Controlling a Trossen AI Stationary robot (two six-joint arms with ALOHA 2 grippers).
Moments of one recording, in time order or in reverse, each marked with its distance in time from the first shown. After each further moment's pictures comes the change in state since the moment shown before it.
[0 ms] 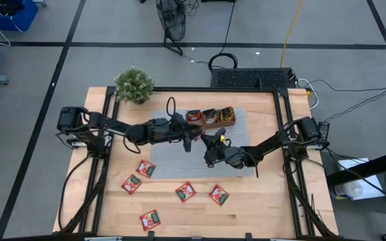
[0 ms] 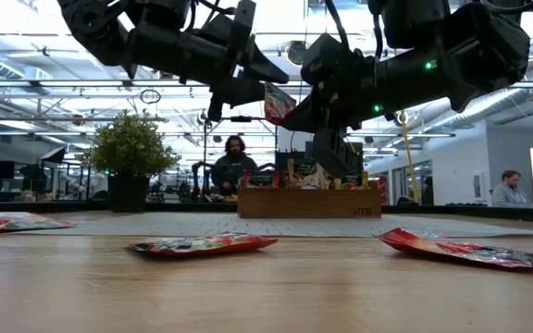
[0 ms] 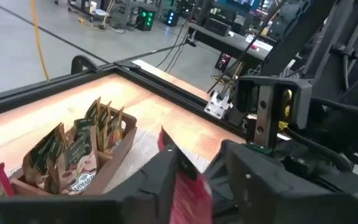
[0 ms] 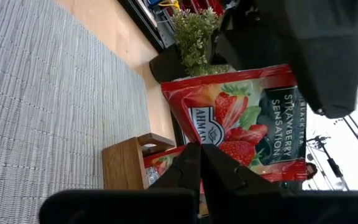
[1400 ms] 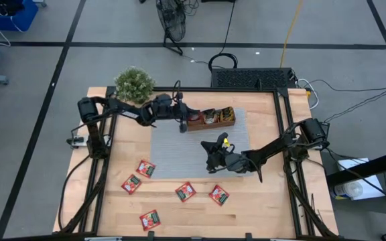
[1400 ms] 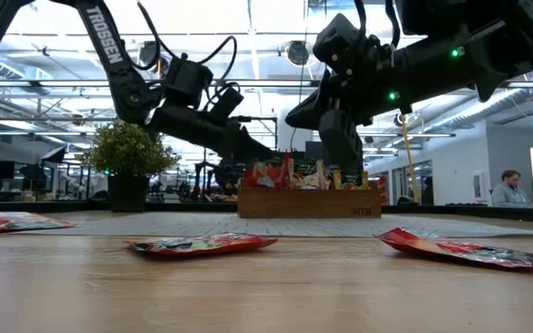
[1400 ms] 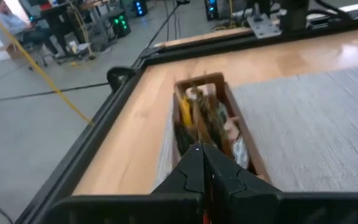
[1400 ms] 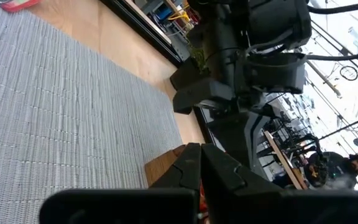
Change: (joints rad) left arm 0.406 0.235 -0.002 0.131 0.474 0.719; right arm 0.077 -0.036 0.000 -0.111 -0.003 0.283
